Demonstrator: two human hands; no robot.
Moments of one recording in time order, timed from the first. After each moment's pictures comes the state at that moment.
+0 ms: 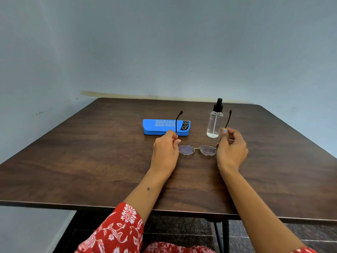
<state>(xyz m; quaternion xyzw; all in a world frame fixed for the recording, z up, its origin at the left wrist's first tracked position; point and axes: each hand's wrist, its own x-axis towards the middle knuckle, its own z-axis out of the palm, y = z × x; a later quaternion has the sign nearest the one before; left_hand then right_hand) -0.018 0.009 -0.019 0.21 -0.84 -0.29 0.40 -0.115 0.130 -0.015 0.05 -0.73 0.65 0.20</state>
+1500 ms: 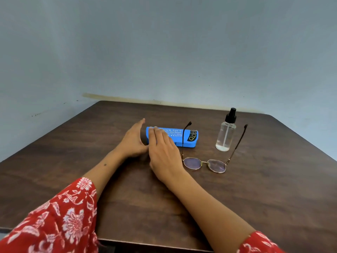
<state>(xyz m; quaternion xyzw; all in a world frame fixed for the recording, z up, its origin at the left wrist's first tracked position) -0.015 -0.141 -0.012 0.20 -0.90 -0.32 0.24 -0.053 -0.006 -0.017 0.52 -0.80 0.15 0.28</state>
